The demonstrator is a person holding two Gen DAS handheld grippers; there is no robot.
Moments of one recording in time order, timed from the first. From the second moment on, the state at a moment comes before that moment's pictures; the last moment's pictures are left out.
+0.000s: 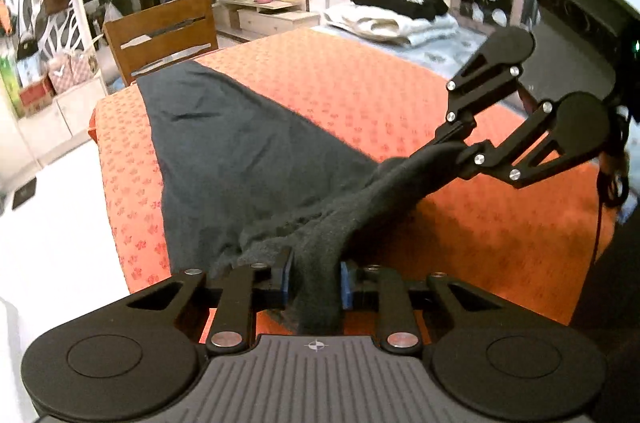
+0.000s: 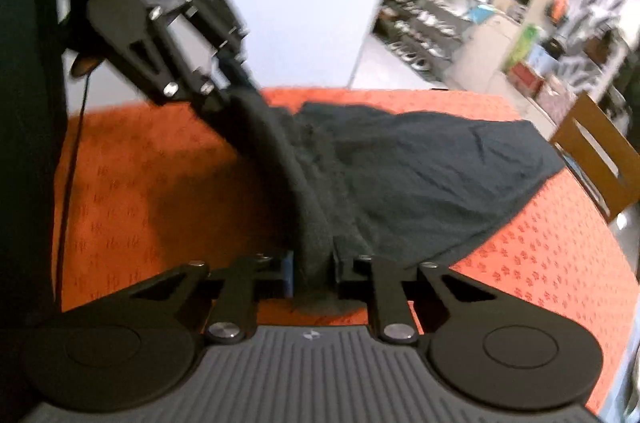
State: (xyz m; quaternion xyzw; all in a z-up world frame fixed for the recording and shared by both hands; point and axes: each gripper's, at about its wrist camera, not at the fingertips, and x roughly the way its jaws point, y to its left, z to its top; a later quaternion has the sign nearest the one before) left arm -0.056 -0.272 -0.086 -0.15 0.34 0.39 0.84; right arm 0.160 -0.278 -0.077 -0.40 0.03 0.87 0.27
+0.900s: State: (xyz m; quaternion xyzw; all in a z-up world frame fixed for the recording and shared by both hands) left arm -0.093 -0.150 -0.098 -0.28 0.24 0.51 0.78; right arm 0.166 -0.104 -0.116 -0.36 0.15 0.81 0.44
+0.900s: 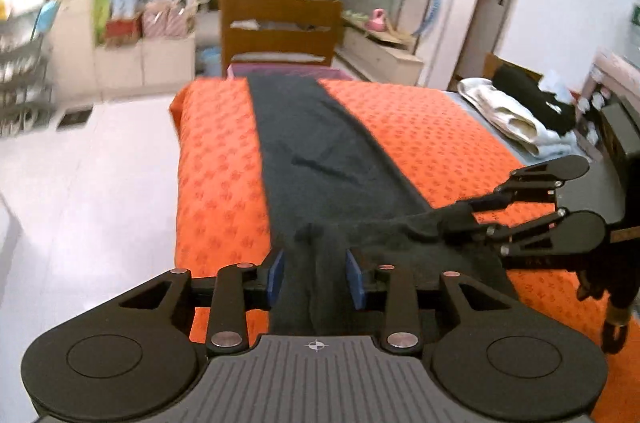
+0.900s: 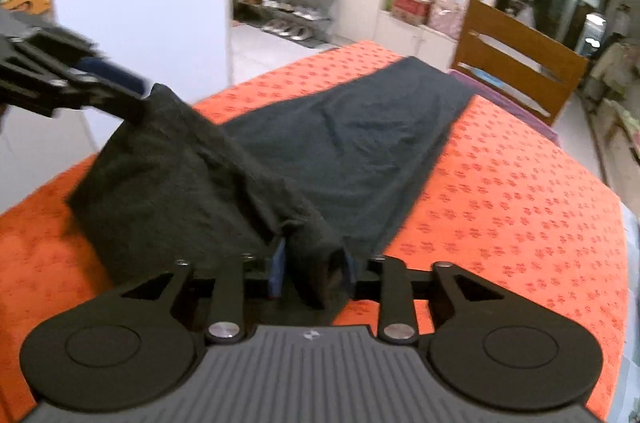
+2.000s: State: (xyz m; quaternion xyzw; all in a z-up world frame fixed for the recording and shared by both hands) left arm -0.072 -0.212 -0.142 -0.15 0.39 0.44 0.79; right arm 0.177 -0.171 -0.139 -0.38 0.20 0.81 0.40
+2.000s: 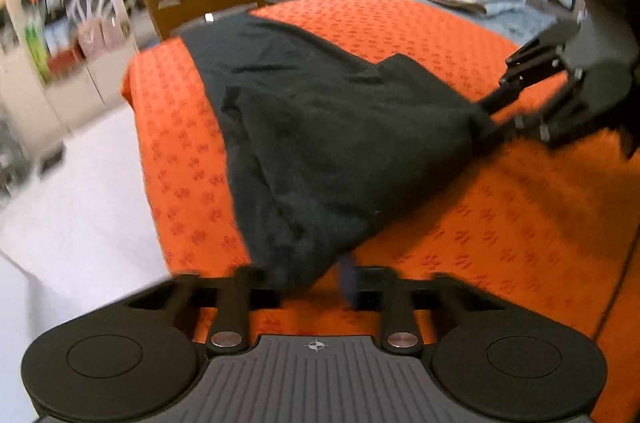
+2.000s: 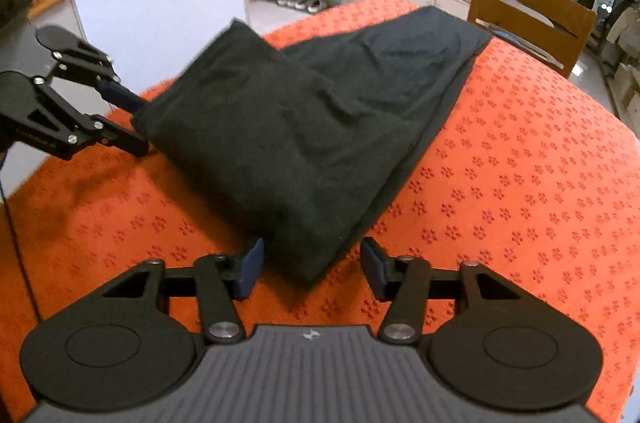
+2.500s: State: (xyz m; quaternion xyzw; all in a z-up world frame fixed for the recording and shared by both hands) left arm -0.085 -0.242 -0.119 -0.10 0.38 0.46 0.79; right arm 0.160 -0.218 -0.122 -0.44 0.01 0.81 0.38
